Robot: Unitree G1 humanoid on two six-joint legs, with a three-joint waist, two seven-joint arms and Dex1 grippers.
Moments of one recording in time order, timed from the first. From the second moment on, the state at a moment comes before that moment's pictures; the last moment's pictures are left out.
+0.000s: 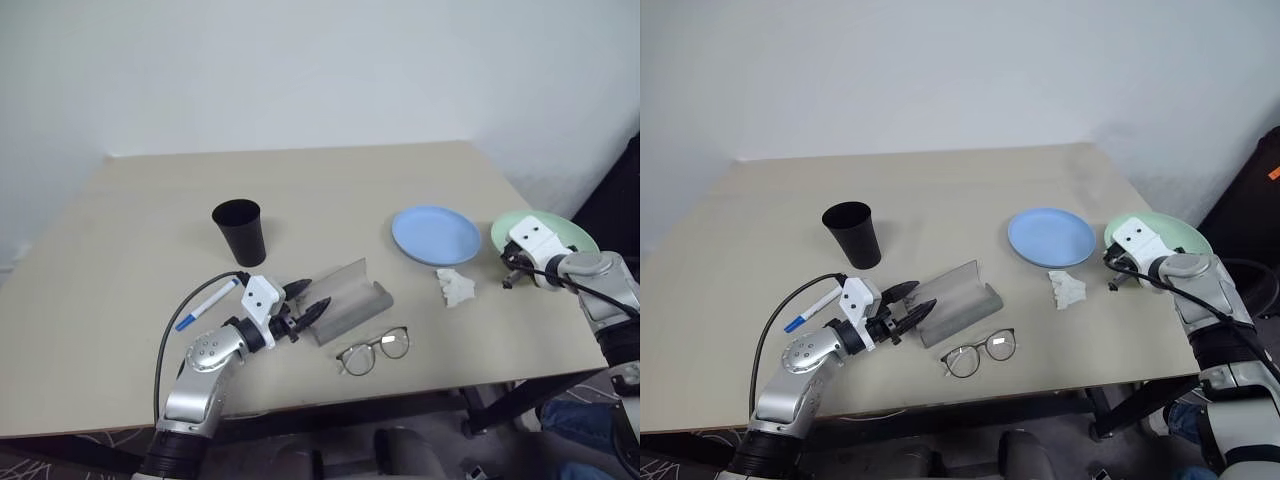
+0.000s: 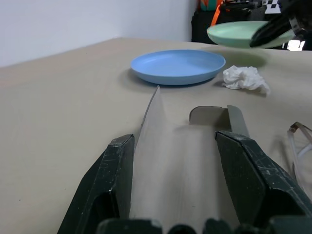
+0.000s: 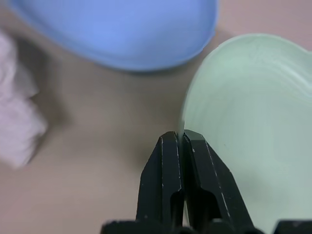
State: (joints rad) left arm -0.05 0.34 -0.06 -0.07 -0.26 0.10 -0.72; right arm -0.61 -0.78 0.17 0.49 -0.07 0.42 0.69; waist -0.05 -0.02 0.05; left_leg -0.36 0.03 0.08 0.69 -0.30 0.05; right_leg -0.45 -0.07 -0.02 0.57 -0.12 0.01
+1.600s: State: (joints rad) left arm -0.09 0.34 -0.06 -0.06 -0.26 0.09 -0.74; right arm -0.81 -0.65 0.14 0.78 -0.03 0.03 1.25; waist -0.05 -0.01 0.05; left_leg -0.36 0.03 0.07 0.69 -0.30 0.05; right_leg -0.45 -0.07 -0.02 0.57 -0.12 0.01
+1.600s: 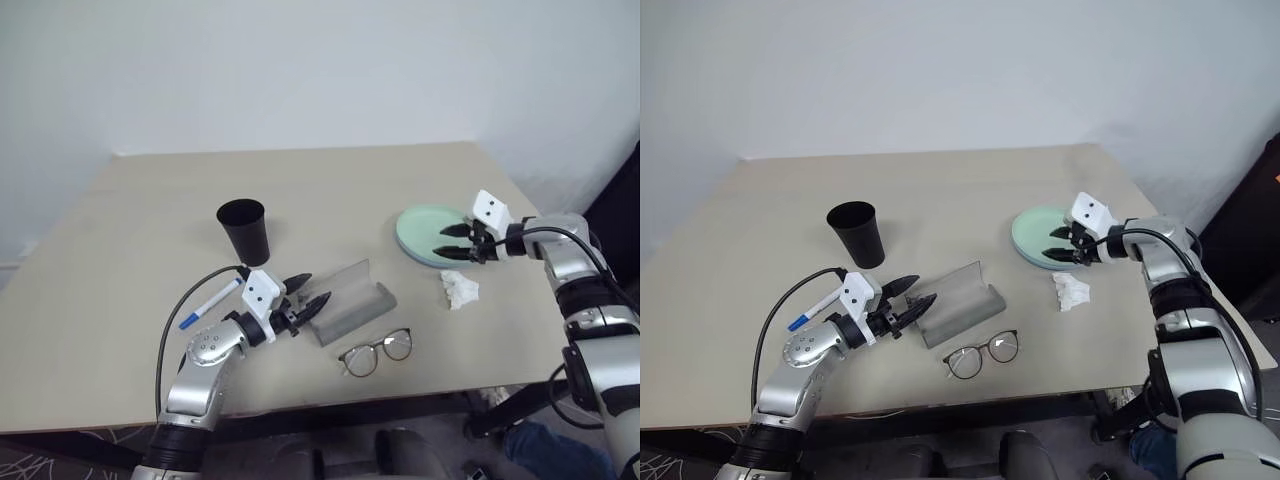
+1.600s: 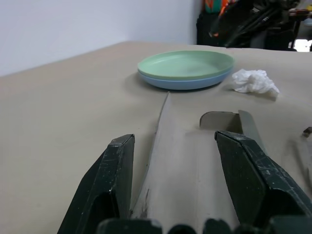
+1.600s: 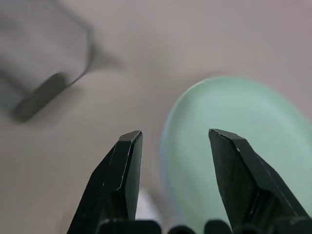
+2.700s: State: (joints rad) left arm -0.12 0.36 -0.11 -0.09 -0.28 0.12 -0.80; right arm -0.70 -0.68 0.21 0.74 -0.10 0.28 1.15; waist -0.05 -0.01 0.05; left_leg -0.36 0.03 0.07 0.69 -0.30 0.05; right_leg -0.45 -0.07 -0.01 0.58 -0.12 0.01
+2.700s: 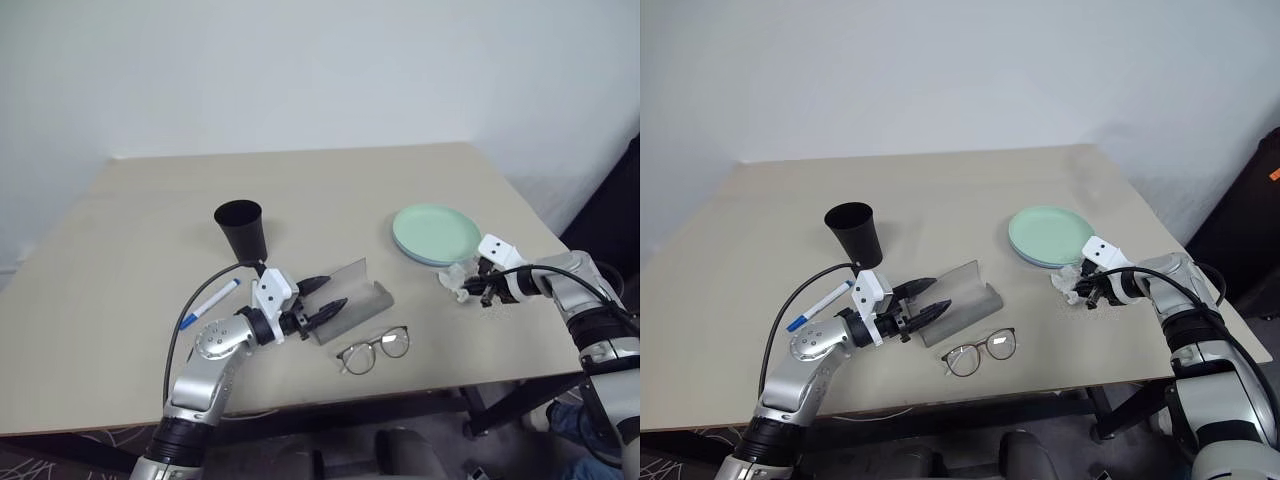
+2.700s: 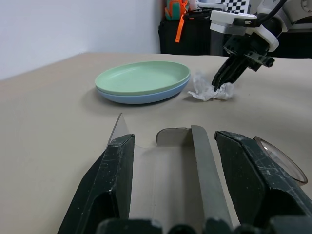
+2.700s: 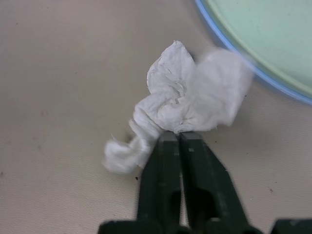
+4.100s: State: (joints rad) left arm -0.16 0.37 -0.13 -0.08 -0.27 0.12 -0.81; right arm -0.94 -0.56 0.05 1.08 -0.01 -0.19 1.07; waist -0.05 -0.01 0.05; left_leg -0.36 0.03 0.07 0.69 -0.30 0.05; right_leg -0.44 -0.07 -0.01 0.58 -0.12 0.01
